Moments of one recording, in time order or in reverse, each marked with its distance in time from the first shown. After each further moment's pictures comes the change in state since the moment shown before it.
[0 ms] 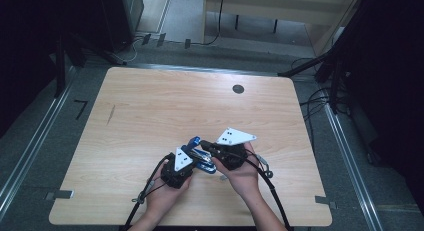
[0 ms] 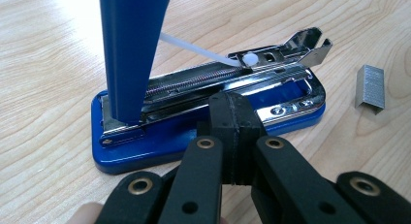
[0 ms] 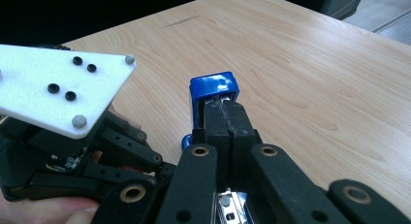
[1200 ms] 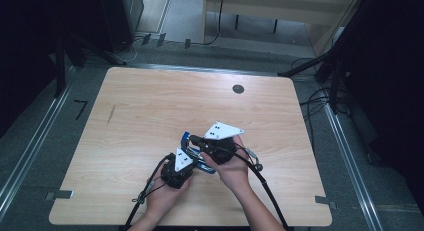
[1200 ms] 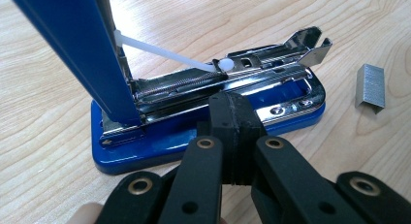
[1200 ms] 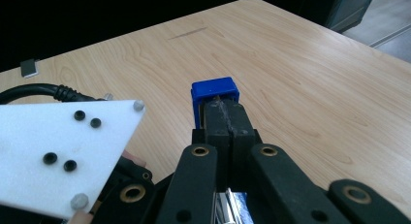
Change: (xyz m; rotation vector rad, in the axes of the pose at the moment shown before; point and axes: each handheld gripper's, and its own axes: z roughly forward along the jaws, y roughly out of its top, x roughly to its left) left arm 0.000 0.000 0.000 -0.003 0.006 0.010; right arm 0.008 0.021 0.022 -0.008 0.011 -0.035
